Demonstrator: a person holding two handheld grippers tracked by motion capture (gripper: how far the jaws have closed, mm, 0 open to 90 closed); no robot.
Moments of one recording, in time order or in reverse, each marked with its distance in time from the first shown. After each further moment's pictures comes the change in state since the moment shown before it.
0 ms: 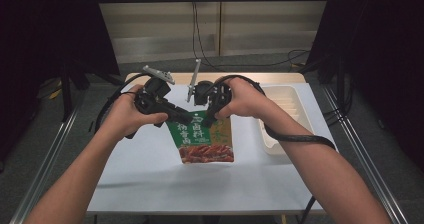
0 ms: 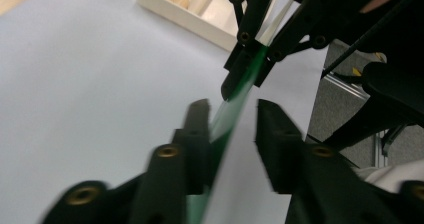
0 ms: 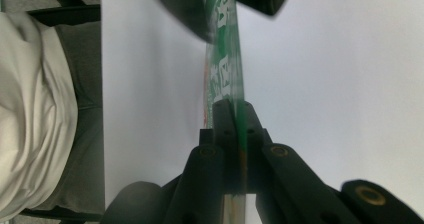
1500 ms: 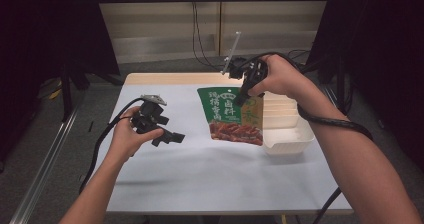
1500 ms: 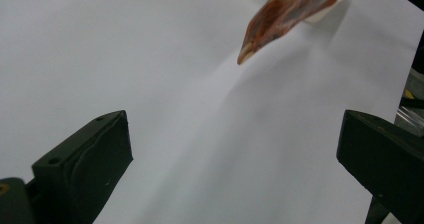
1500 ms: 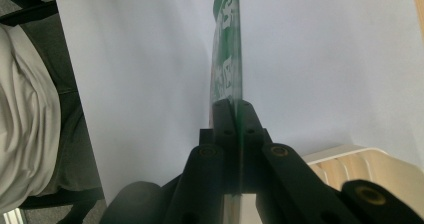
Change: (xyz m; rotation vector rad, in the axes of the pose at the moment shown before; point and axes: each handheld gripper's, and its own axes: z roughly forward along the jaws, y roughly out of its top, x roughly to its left) left arm 0.041 -0.074 0.040 0.007 0.141 -0.121; right arm -0.032 -0.059 -0.061 0.032 -0.072 0.184
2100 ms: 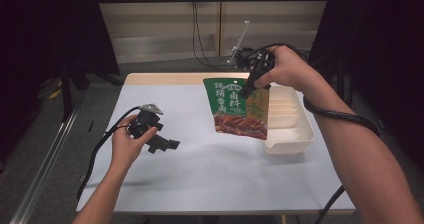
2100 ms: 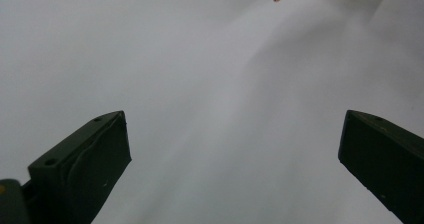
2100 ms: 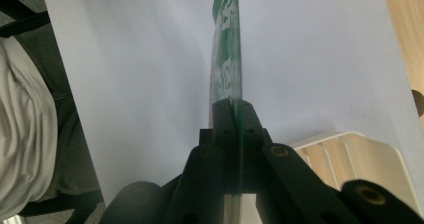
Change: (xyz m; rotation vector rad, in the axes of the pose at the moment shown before) left arm 0.010 -0.028 0.010 0.004 0.082 -0.014; right arm -0.012 -0.007 -0.019 -0.011 -0.022 0.055
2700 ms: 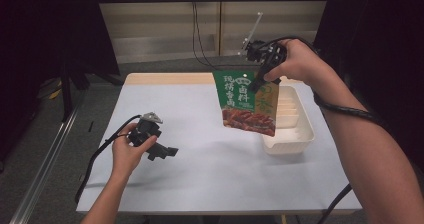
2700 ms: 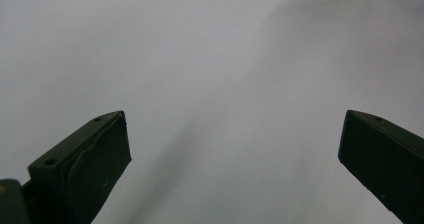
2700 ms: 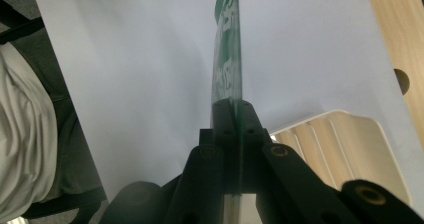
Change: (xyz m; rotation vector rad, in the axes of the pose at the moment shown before) left arm 0.001 -0.022 0.013 0.028 0.012 -0.002; right arm -0.010 -0.016 -0.019 -0.001 -0.028 0.063
